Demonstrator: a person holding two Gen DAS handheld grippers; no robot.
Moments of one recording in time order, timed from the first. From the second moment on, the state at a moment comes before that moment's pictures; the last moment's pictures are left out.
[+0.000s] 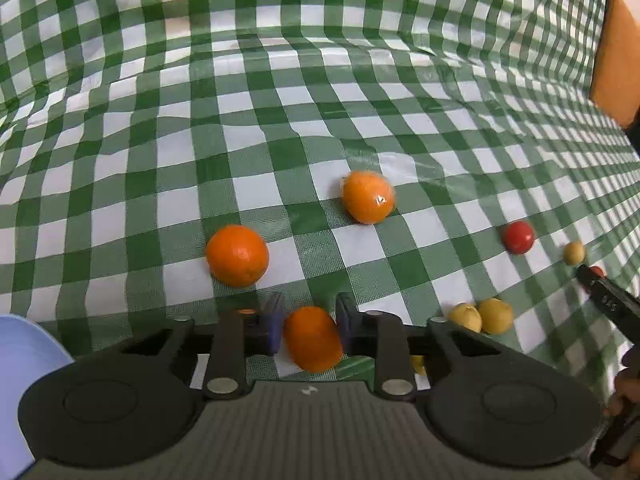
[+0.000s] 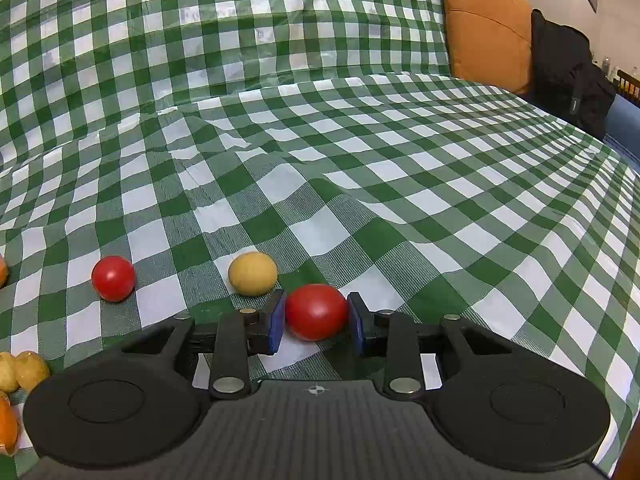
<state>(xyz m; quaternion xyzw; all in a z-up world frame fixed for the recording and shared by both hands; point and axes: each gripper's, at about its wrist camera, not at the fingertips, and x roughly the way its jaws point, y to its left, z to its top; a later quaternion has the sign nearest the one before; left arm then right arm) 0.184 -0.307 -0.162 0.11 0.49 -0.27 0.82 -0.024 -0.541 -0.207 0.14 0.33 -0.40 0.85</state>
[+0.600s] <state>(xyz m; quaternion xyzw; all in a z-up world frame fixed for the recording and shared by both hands) 0.168 -0.276 -0.160 0.10 0.50 -0.26 0.82 -0.050 -0.524 -0.200 0.17 0.33 -0.41 0.83</state>
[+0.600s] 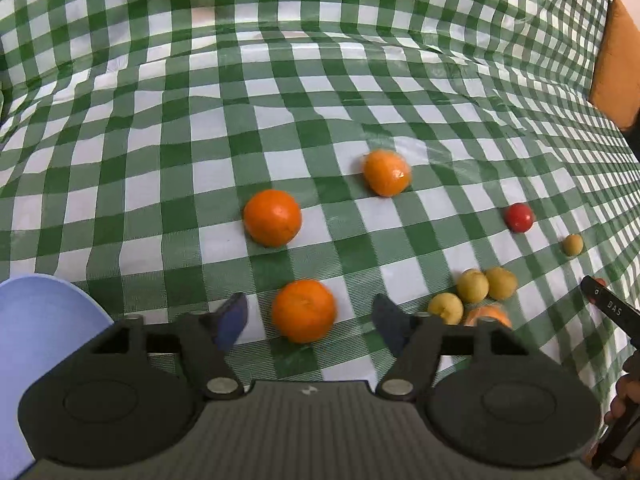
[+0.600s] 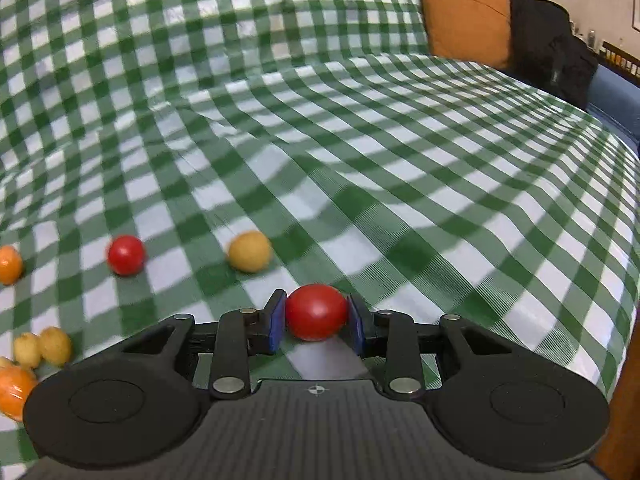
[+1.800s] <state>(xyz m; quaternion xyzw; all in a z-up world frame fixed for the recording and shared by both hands) 0.001 -0.077 -0.006 0.08 0.45 -0.24 0.86 -0.151 -0.242 -0.014 0.20 0.28 -0.13 0.93</state>
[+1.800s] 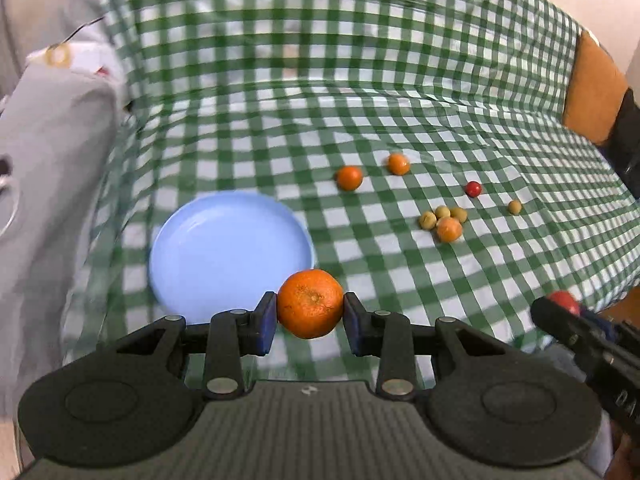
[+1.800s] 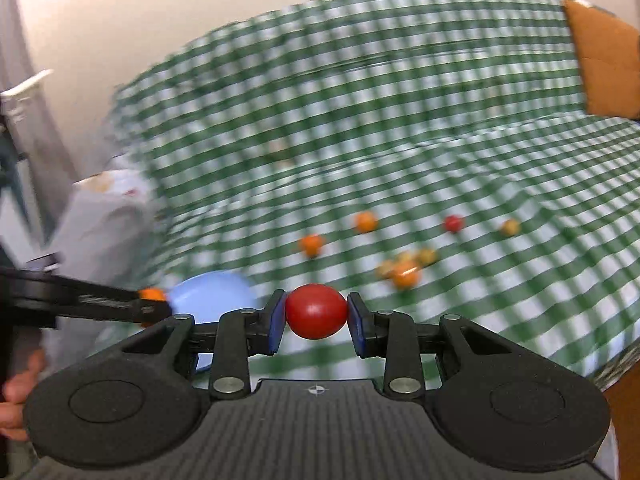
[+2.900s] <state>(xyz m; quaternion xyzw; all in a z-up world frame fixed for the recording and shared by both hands) -0.056 0.019 0.024 0.03 0.43 -0.19 0.88 -0.184 -0.143 0.014 0.15 0.28 -0.05 0.95</state>
